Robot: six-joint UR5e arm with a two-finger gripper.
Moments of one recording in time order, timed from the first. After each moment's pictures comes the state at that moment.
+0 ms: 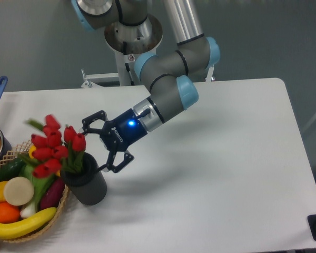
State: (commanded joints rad) arm 2.53 -1.88 -1.98 -0.67 0.24 1.10
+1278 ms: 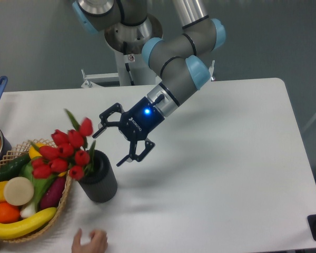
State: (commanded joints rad) arm 2.61 -1.79 -2.03 -0.67 0.43 1.10
